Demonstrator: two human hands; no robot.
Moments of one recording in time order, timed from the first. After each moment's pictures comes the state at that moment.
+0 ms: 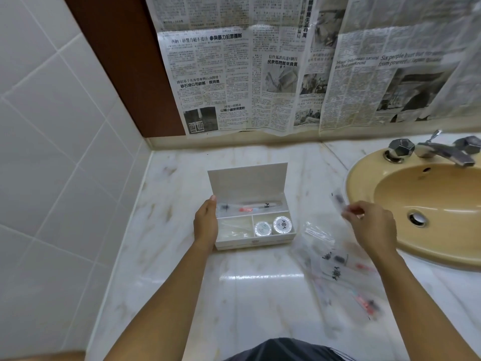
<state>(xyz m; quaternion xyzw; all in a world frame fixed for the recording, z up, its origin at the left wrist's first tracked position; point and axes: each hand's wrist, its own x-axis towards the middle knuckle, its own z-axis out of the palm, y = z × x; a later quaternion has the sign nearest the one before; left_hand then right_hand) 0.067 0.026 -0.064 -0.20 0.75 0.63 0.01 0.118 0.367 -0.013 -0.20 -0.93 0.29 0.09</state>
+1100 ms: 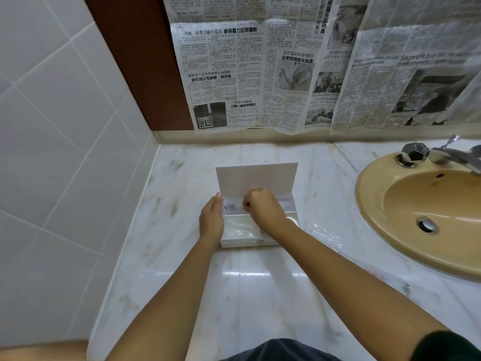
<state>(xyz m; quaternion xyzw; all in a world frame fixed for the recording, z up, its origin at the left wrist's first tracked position) 0.062 0.023 -0.076 -0.19 0.75 0.63 0.00 0.031 0.168 -0.045 0.16 -0.97 0.20 -0.04</state>
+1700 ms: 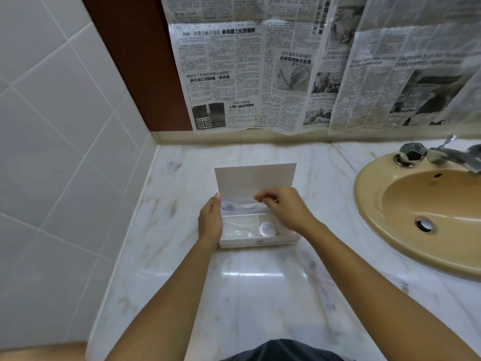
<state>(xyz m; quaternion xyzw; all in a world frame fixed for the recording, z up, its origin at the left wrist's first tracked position) 0.060 0.022 -0.078 -0.22 0.75 0.63 0.01 0.053 0.223 -0.001 0.09 -0.91 0.41 -0.06</state>
